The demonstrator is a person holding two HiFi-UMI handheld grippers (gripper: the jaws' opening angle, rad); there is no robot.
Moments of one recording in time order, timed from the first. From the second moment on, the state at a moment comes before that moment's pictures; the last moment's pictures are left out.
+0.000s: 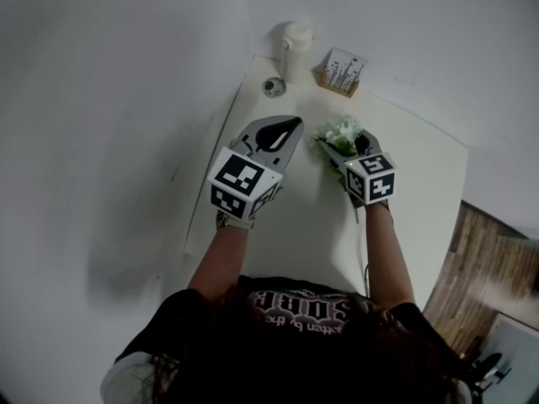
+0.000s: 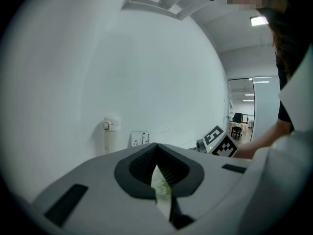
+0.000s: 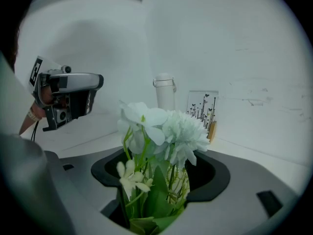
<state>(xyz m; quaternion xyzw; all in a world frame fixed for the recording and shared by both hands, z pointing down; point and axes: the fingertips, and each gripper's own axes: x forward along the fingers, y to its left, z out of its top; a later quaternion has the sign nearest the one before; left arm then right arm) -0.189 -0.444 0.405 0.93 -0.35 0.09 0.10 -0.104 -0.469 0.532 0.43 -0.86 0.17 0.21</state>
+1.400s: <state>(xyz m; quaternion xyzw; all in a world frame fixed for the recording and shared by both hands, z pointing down) -0.167 -0.413 0.376 0.94 -0.34 0.07 0.07 -0.081 -0.423 0.450 0.43 -0.88 0.10 0.19</state>
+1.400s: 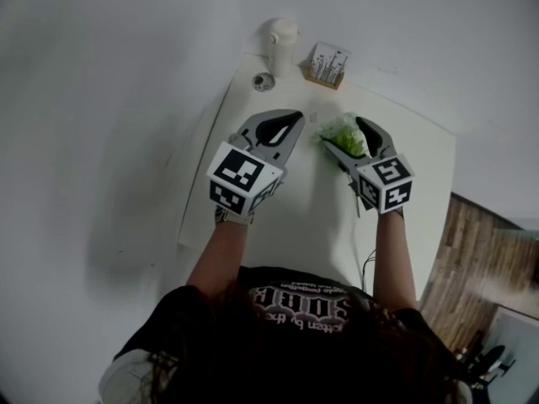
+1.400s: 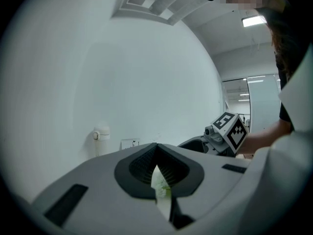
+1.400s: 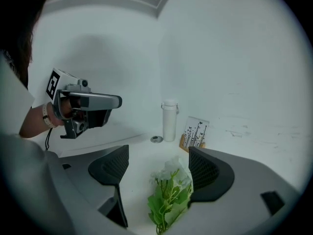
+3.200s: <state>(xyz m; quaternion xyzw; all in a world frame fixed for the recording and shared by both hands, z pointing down) -0.078 -0.270 0.326 0.93 -0.35 0.04 0.03 0.001 -0.272 0.337 0.44 -0.90 -0.01 0.05</state>
